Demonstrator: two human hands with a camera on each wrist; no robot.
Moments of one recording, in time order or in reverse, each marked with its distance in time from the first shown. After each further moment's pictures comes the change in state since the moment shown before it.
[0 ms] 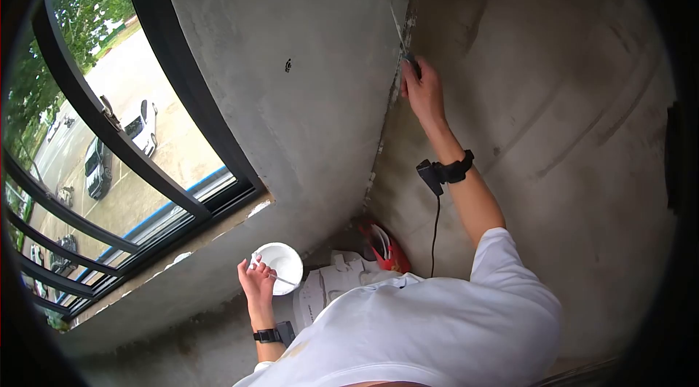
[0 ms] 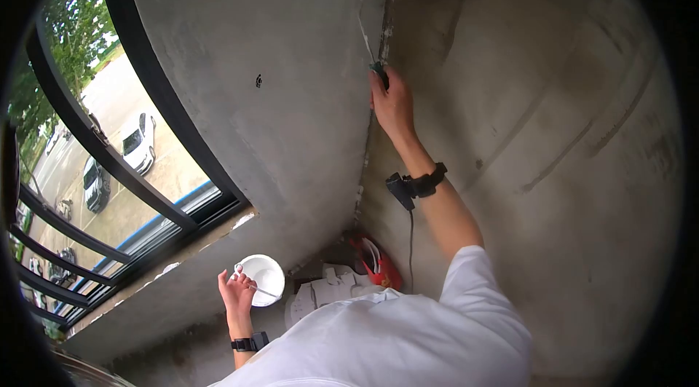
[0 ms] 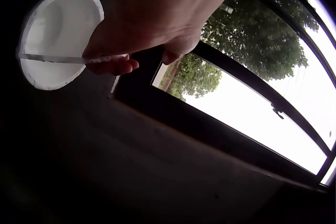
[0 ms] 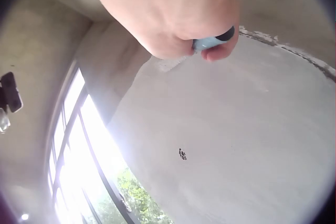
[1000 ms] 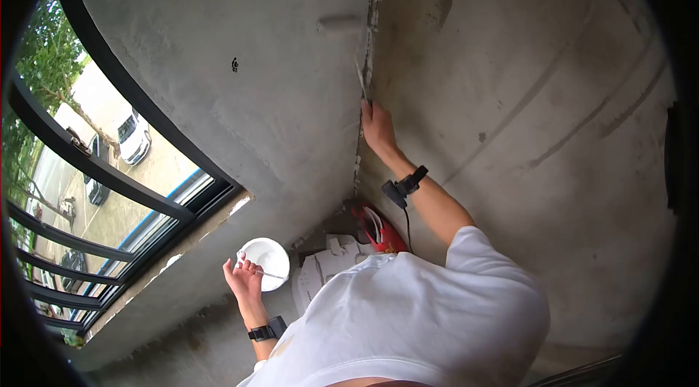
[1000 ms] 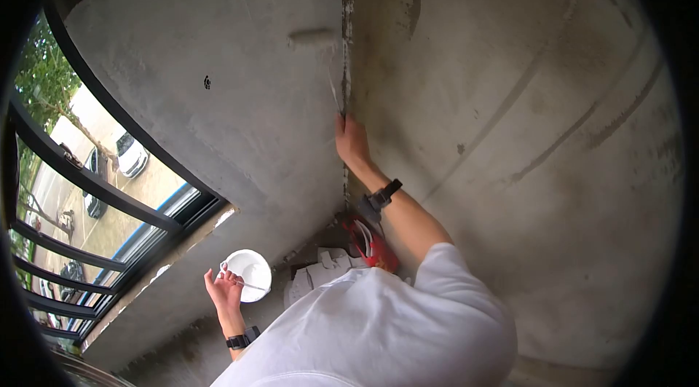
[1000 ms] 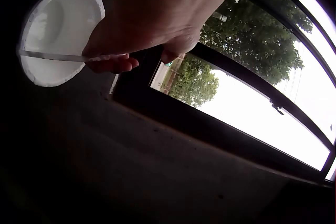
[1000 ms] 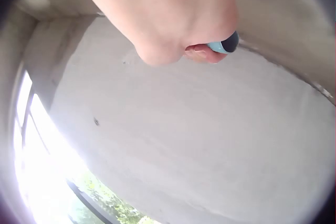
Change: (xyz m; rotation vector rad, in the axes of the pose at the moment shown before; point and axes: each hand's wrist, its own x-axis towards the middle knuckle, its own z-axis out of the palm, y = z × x) left_hand -0.070 -0.032 0.010 0.010 0.048 0.014; right_hand -0.132 0.095 -0.038 -0.254 0.026 0.157
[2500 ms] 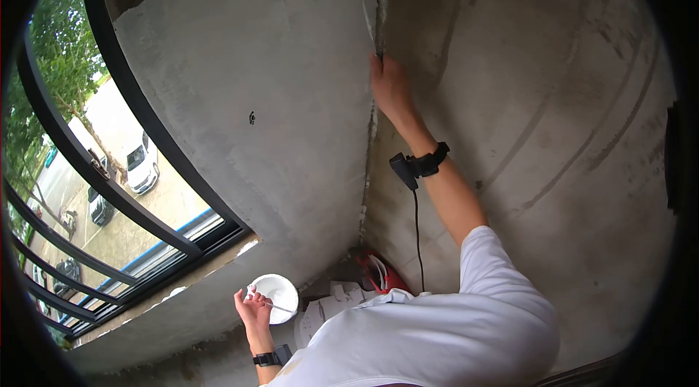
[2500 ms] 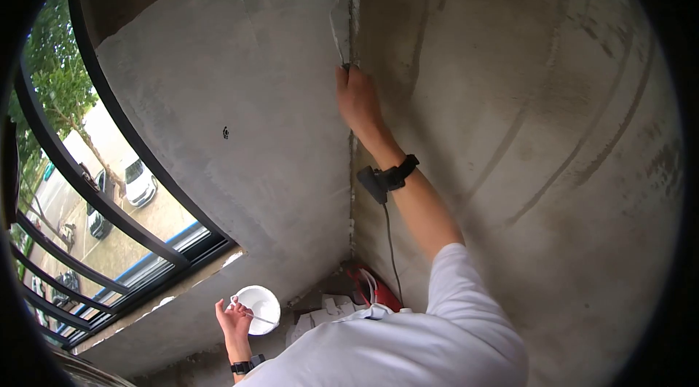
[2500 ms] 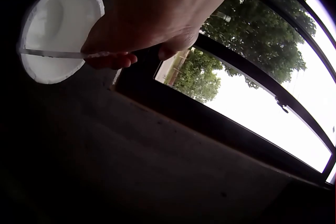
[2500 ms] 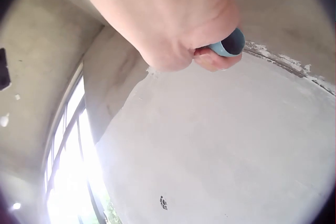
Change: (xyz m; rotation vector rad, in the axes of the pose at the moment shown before) left_hand -0.023 0.017 -0.035 -0.059 -0.014 -0.061; right_hand 0.086 -0.225 -0.107 0.067 0.063 -0.216
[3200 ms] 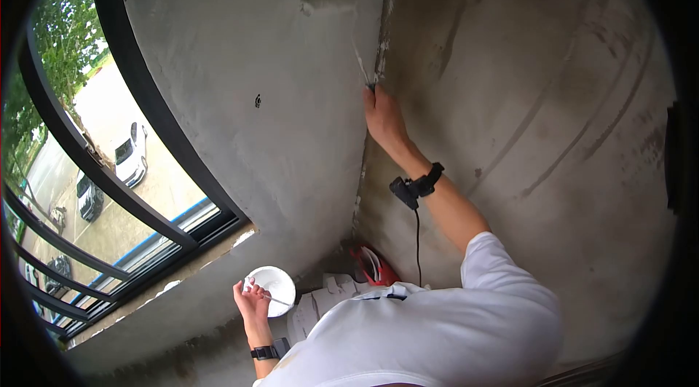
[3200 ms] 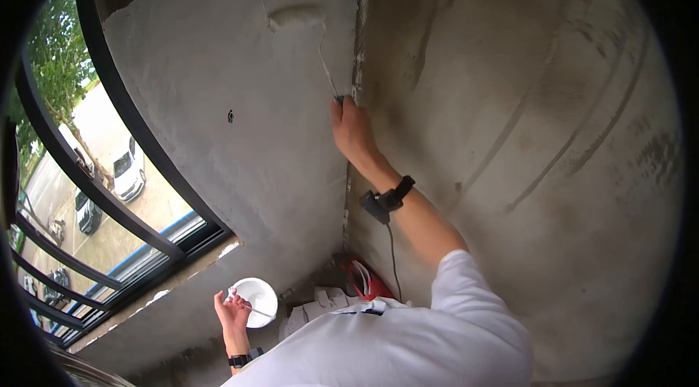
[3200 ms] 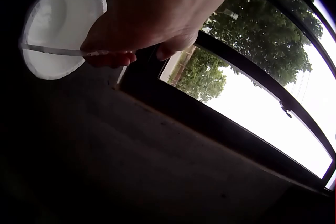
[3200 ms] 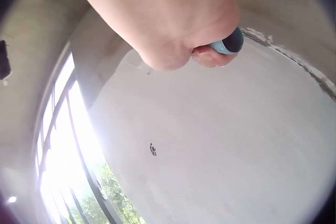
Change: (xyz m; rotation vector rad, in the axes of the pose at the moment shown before) left_hand 0.004 0.009 -0.019 0.034 -0.027 -0.031; right_hand -0.085 0.004 0.025 -0.136 -0.040 -0.044
